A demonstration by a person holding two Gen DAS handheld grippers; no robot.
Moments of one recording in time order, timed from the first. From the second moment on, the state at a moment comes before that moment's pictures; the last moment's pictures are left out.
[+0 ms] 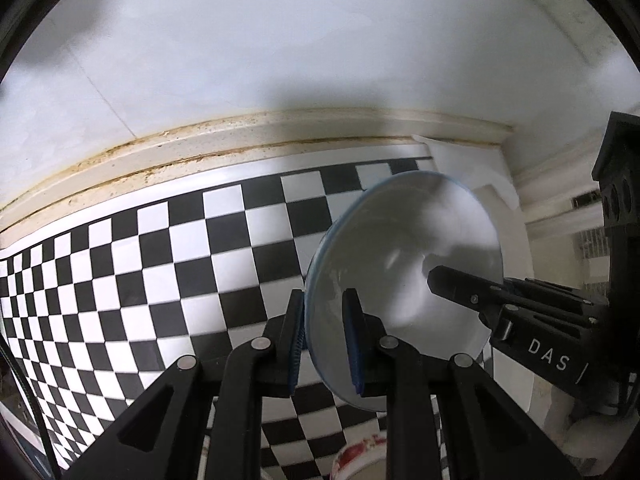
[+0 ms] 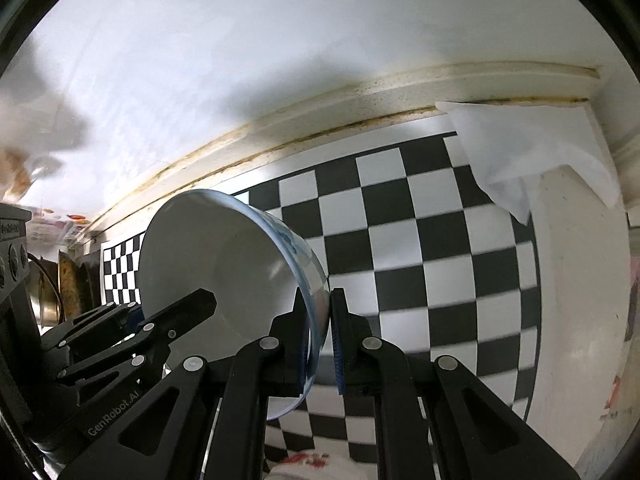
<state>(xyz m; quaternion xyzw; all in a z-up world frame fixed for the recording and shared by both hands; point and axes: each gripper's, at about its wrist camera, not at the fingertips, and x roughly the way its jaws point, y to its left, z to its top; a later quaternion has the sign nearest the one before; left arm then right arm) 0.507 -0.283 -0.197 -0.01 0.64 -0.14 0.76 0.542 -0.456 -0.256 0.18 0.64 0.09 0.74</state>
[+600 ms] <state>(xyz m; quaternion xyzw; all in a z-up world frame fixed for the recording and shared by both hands) 0.374 -0.286 -0.178 0.01 0.64 -0.20 0.75 0.376 -0.460 -0.219 0.20 0.63 0.06 0.75</state>
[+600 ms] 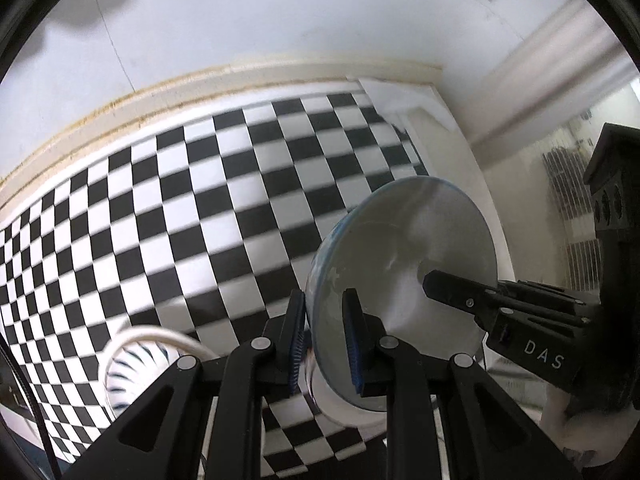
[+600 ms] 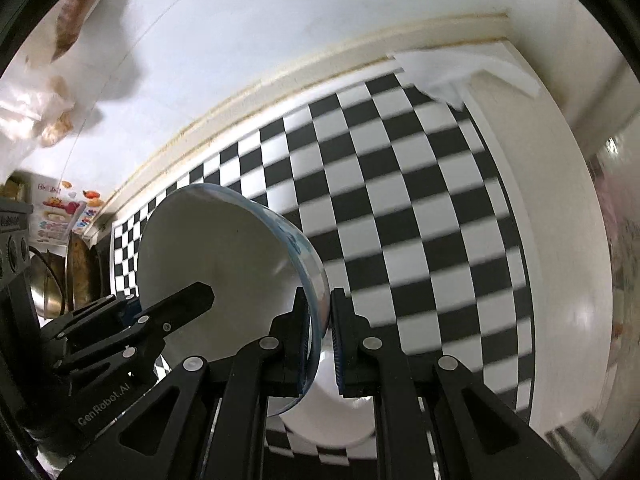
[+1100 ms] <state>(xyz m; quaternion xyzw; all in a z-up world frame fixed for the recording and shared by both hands) 0.321 -0.292 -0.225 0.04 0.68 -0.20 0.70 0.297 -0.453 -0.271 0.21 0.67 0.04 0.71</state>
